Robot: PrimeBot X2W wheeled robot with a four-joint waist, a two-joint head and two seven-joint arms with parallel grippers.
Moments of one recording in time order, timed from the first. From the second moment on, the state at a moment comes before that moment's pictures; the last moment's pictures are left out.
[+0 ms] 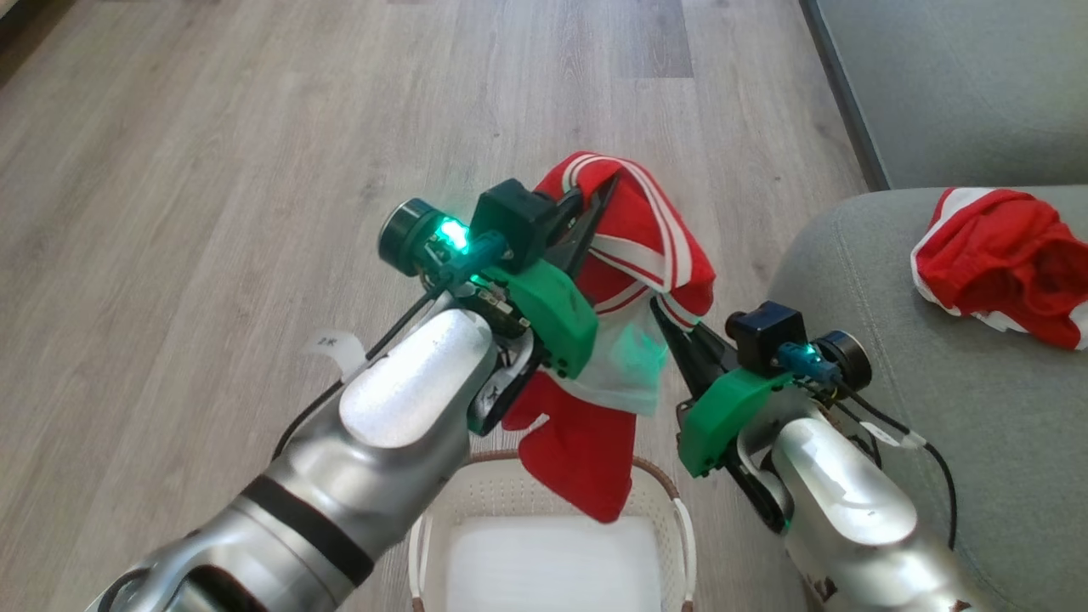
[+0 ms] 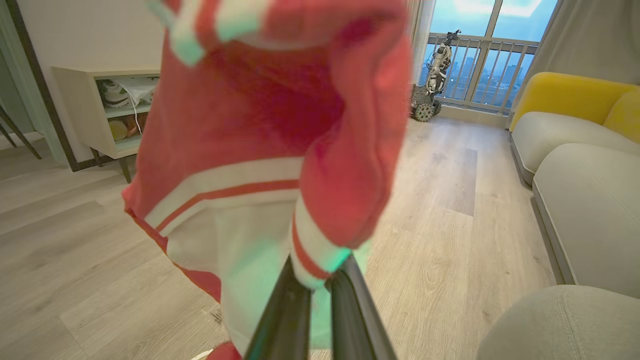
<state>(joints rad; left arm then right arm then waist) -0.82 0.04 -0.94 0.63 -0.56 0.07 -0.24 -0.48 -0.06 0.45 0.71 0.25 0.13 -0.26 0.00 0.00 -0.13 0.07</state>
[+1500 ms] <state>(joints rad) -0.48 0.05 -0.70 0.52 -0.37 0.03 -0.25 -0.65 -0.26 0.27 0.49 0.15 0.13 -0.24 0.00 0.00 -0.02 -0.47</state>
